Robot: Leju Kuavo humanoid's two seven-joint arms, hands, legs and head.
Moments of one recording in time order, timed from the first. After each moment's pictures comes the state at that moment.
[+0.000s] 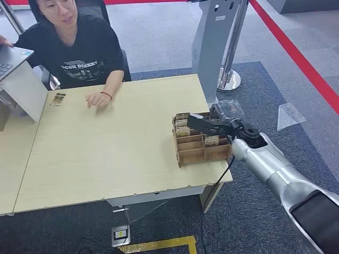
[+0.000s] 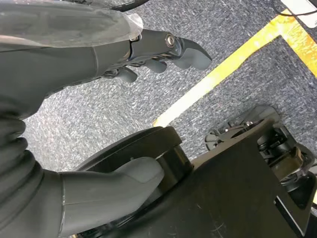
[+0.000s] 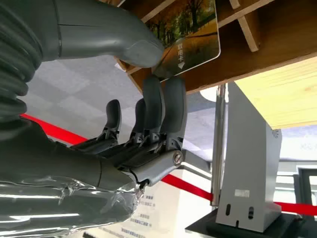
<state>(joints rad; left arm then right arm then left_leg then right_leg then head) -0.16 -0.03 -1.32 -0.22 0.70 0.34 -0.05 -0.75 -0.32 0.63 -0.88 0.95 -0.06 0.29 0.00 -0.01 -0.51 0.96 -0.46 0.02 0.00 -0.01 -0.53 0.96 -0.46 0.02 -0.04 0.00</state>
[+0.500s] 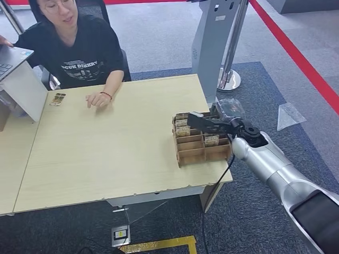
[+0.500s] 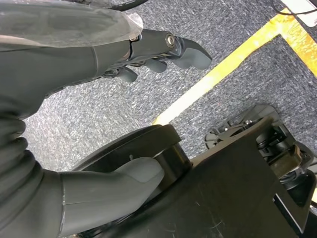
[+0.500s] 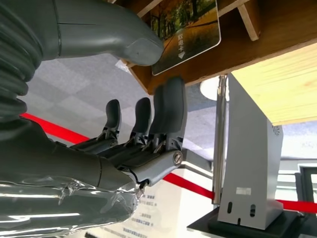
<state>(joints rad) -0.16 -0.03 -1.32 -0.22 0.70 0.34 -0.05 -0.75 -0.32 0.61 -0.89 0.96 -0.05 0.30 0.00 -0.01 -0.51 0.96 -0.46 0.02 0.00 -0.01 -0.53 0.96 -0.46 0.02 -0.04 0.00</state>
